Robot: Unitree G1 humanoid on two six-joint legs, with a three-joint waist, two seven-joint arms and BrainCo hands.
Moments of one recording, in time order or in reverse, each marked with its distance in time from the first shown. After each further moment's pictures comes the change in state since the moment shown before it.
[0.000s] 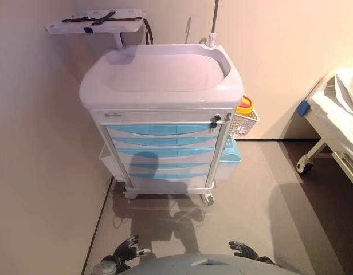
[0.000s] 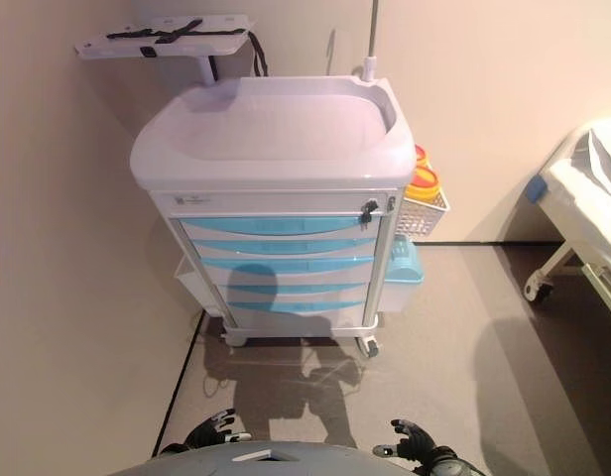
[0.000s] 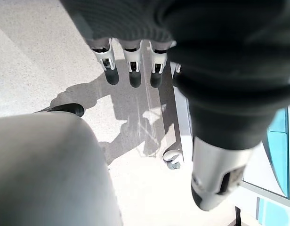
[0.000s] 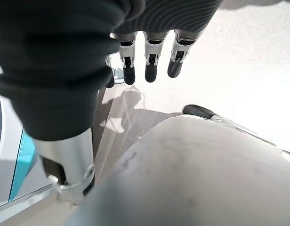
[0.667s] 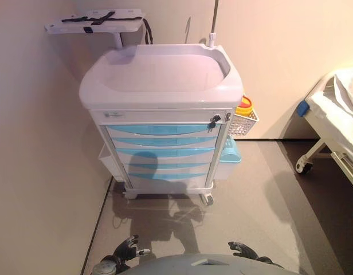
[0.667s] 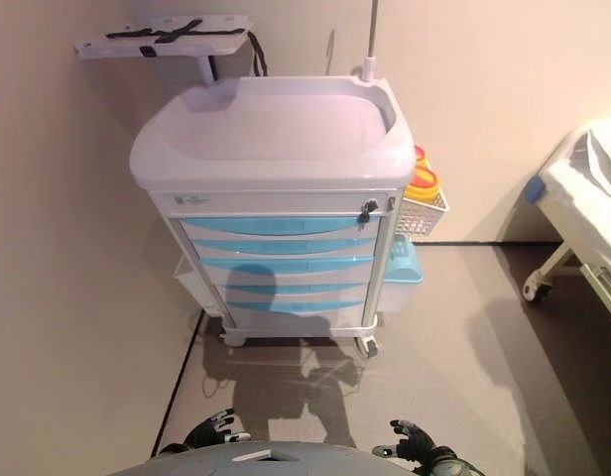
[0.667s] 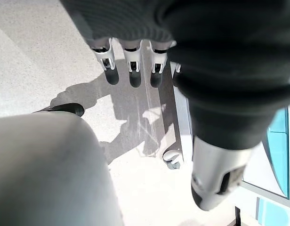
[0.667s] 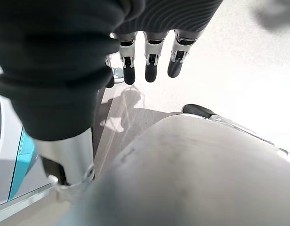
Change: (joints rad) left arm 0.000 0.002 0.009 0.000 -0.014 0.001 0.001; right arm 0.000 0.001 0.000 0.000 -0.001 0.000 0.005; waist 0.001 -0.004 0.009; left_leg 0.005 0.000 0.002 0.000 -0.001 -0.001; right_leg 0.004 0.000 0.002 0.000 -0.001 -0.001
